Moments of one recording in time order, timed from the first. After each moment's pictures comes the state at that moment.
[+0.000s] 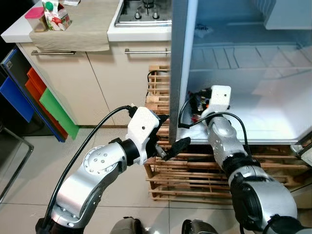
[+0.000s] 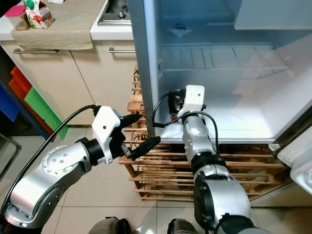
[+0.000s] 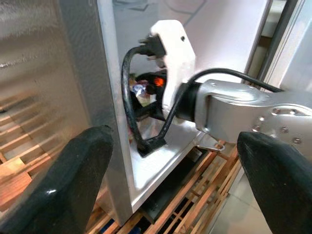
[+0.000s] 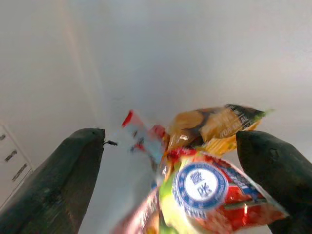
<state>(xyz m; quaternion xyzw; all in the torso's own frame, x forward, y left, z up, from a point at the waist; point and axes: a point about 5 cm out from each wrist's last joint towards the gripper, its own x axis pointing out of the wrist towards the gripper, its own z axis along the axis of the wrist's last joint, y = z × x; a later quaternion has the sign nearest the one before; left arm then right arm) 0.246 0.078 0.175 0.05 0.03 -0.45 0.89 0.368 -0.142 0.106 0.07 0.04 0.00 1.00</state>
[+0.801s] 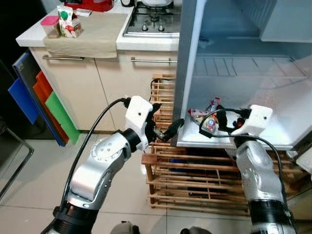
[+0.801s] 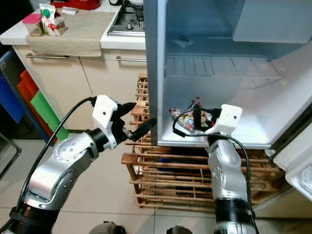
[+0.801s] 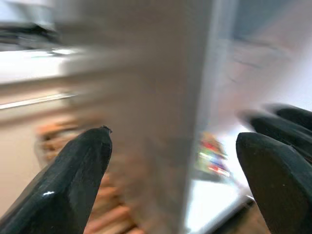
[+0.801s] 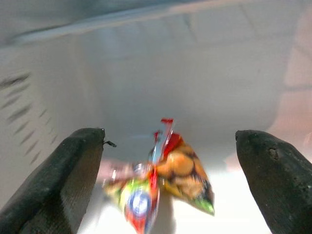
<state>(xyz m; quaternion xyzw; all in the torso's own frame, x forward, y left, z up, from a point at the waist) 0.281 0.092 0.173 -0.01 -0.01 -0.31 0.95 0.272 -0.189 0.112 0.05 -0.01 0.00 1.00</state>
